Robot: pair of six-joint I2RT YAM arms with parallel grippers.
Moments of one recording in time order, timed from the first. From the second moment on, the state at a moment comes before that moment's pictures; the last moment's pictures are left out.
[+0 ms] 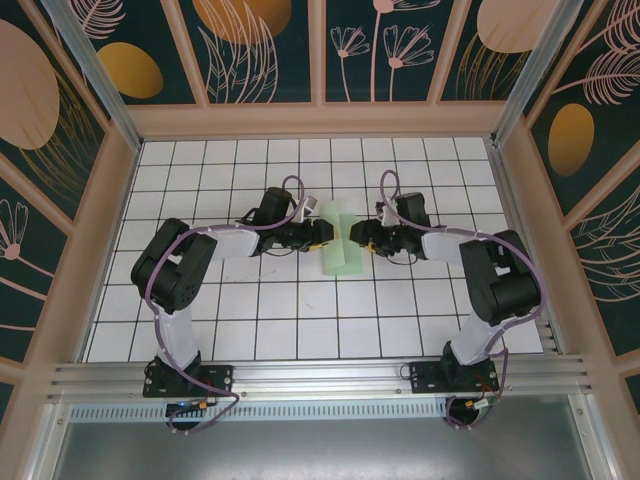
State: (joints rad) left arm -0.54 1.91 1.01 0.22 0.75 -0.82; right arm 0.32 1.67 0.78 0.10 -0.70 0.66
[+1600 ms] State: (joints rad) left arm -0.54 1.91 1.11 -0.01 0.55 -0.74; right arm 0.32 1.74 0.83 0.04 -0.66 0.63
